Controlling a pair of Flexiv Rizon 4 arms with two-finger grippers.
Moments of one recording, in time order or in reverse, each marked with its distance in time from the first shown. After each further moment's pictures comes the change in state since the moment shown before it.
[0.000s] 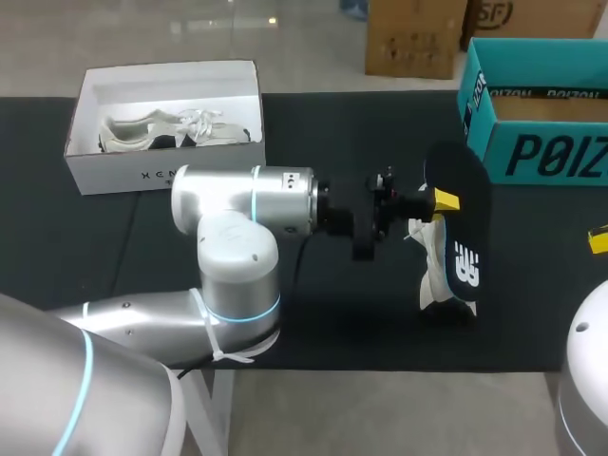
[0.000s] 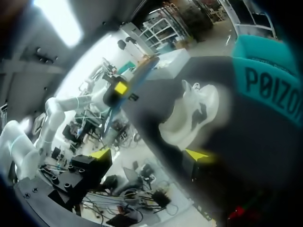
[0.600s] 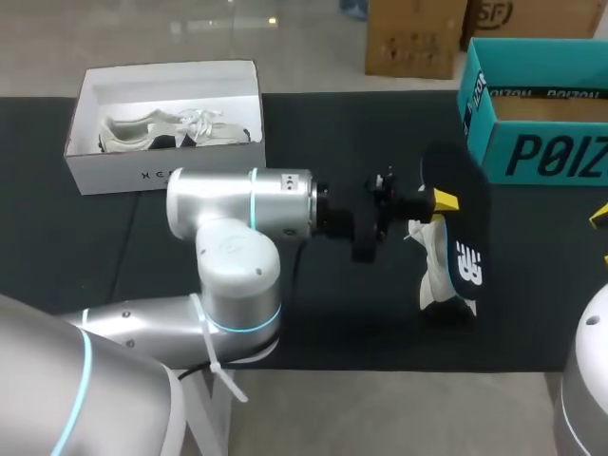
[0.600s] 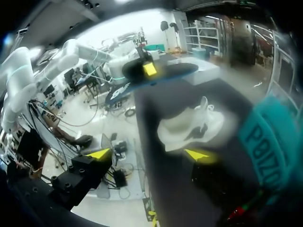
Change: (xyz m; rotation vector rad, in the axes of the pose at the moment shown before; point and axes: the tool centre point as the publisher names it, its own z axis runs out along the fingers) left arm -0.001 -0.002 -0.003 -0.046 0.036 -0.038; right arm -0.004 -0.001 -0.019 0.180 -0.046 -0.537
